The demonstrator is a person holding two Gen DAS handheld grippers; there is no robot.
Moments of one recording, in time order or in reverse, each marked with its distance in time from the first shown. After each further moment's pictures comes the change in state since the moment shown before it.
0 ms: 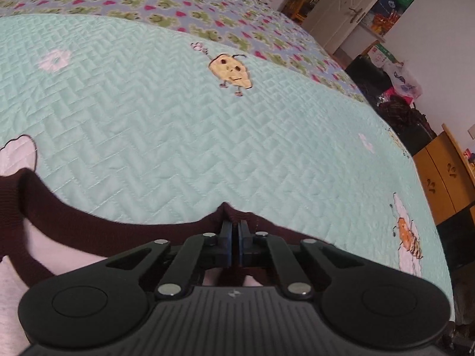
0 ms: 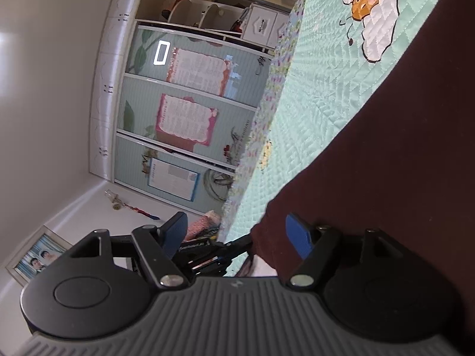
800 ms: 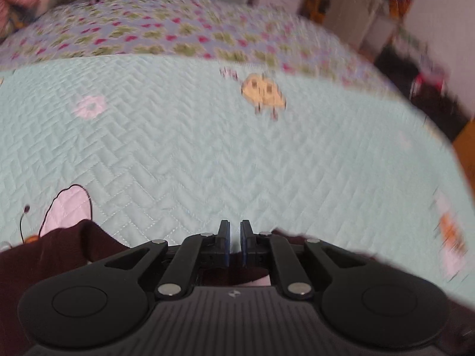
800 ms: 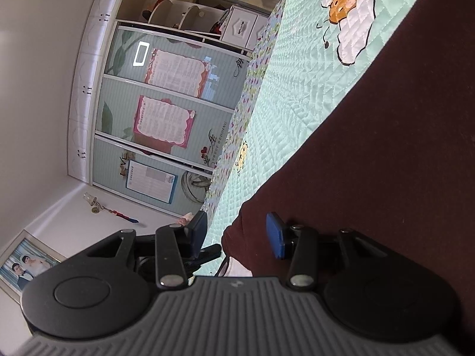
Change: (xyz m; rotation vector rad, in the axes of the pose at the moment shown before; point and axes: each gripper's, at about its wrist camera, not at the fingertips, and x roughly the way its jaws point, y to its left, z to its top) left arm -0.028 0.000 0.018 0.058 -0.088 0.160; right arm -0.002 -0.006 -0.001 0.025 -0.017 -0.060
